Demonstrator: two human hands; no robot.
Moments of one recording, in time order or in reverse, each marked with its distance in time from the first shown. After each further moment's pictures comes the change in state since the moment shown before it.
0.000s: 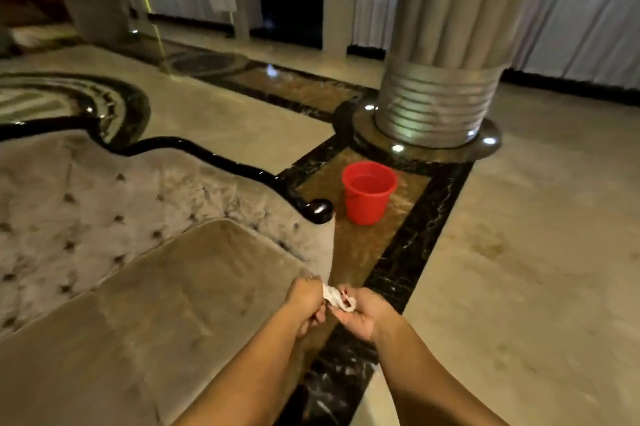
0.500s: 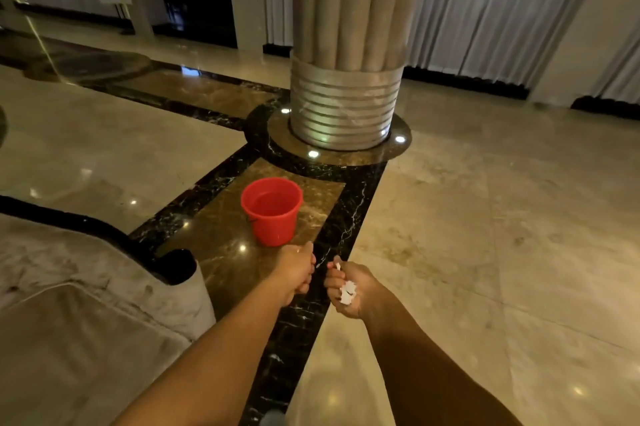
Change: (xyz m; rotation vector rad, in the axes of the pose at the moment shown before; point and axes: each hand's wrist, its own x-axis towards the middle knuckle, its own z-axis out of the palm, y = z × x) left_hand 0.109 0.221 0.337 0.014 -0.218 0.141; right_hand -0.016 -0.385 -0.131 -0.037 0.022 -0.150
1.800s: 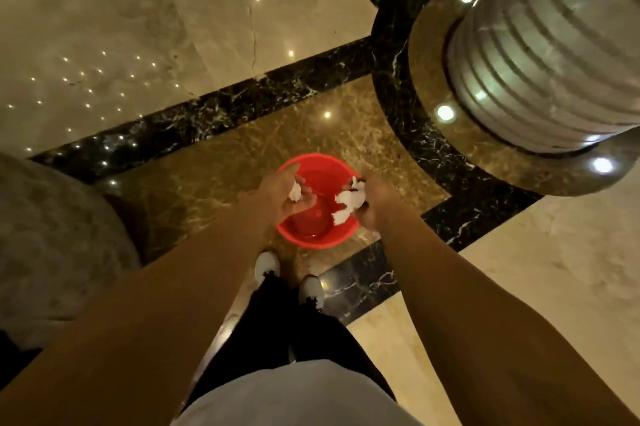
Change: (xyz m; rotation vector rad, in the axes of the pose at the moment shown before) left_hand 0.744 0.247 -0.172 -0.828 0.483 -0.479; right_hand 0.709 -0.448 0.314 -0.695 0.112 0.264
